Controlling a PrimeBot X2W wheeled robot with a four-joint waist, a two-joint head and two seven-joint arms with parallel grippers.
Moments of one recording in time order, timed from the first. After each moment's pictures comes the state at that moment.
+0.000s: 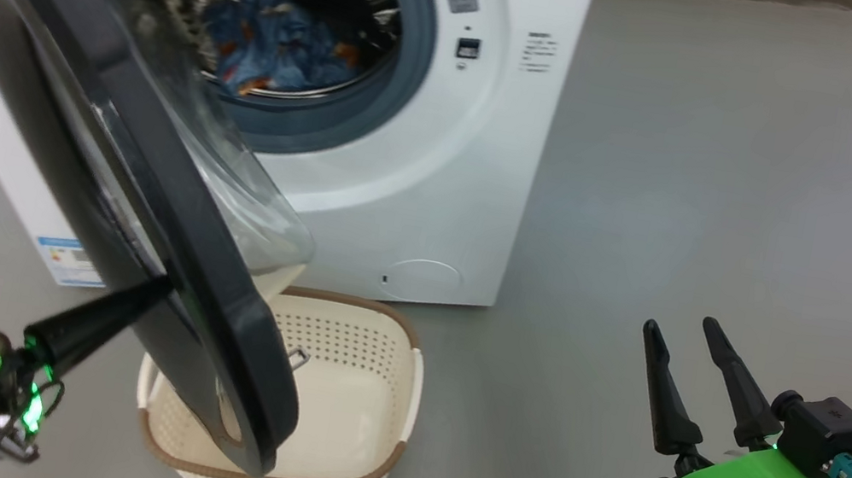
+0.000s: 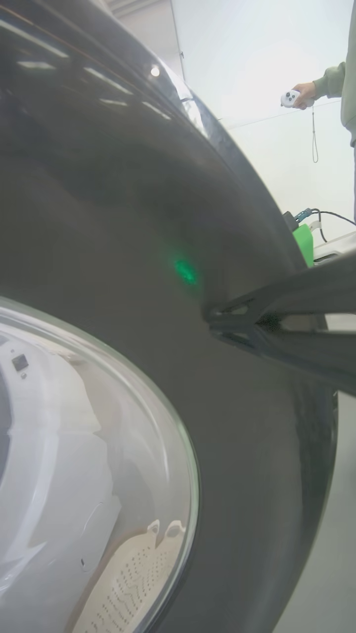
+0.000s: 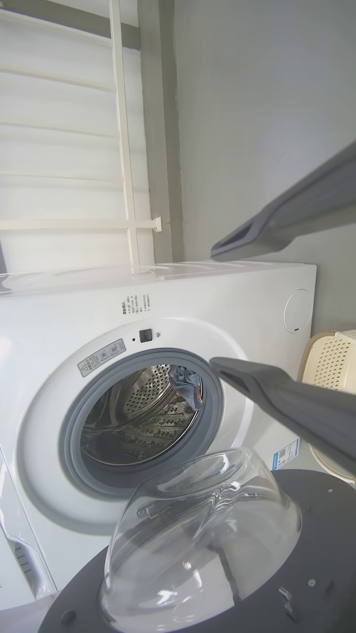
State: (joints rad) left arm -0.25 0.22 0.14 0.04 -1.52 0.06 1.02; right arm -0.22 -0.19 0.25 0.31 0.45 0.12 -0.25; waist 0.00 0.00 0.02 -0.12
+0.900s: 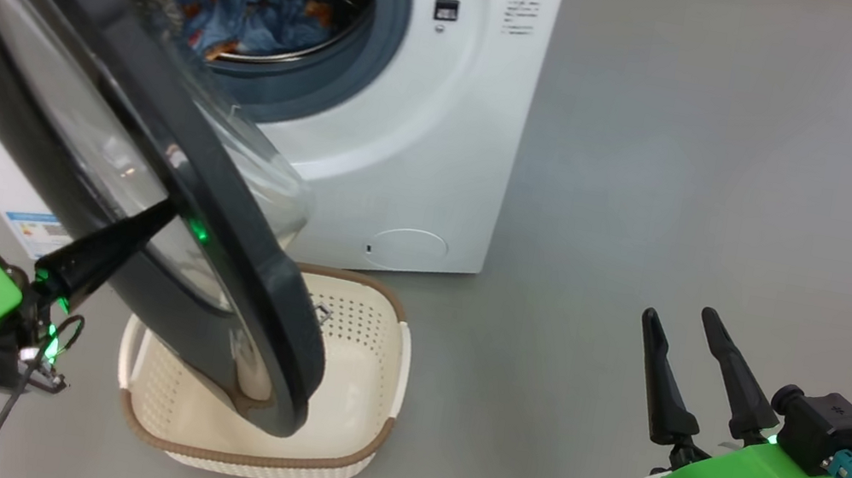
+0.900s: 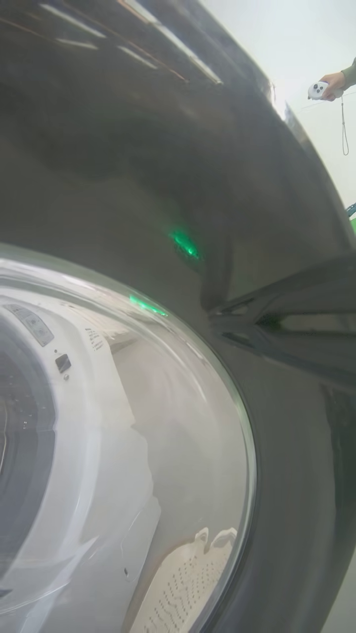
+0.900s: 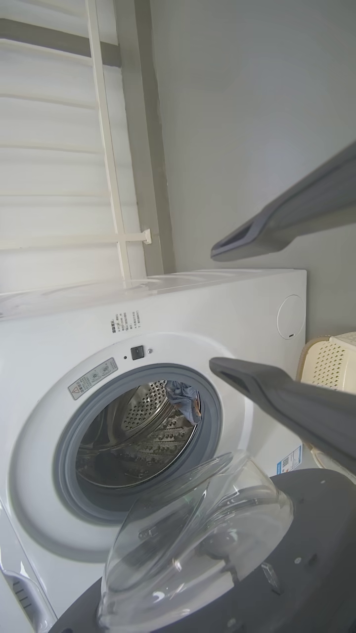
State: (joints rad) left arm -0.41 0.17 0.14 0.17 -1.45 0.00 0.90; right arm -0.22 -0.15 0.22 0.29 0.44 0.12 -0.25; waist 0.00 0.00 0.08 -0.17
